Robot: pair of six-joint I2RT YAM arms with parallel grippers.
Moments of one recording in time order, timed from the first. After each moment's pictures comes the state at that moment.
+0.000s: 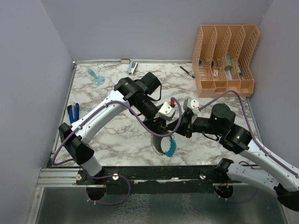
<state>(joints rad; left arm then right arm) -0.81 1.62 1.76 -1.40 0.98 1.04 0.82 0.80 0.85 -0.21 -0.50 -0.03</state>
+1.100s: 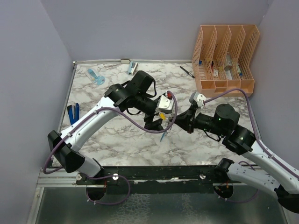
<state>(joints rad) -0.78 1.49 1.59 -1.01 0.87 0.76 0.82 0.77 0.86 -0.23 -0.30 0.07</state>
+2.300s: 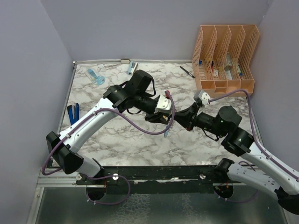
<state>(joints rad) -0.77 1.46 1.55 -0.89 0.89 0.78 0.81 0.75 0.81 -0.08 -0.25 0.15</state>
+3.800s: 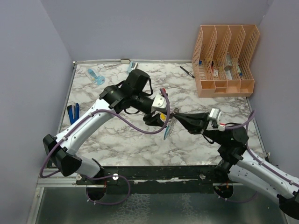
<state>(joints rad) -0.75 1.43 1.54 -0.87 1.00 0.74 0.81 0.63 0.48 0.60 -0.32 -0.05</state>
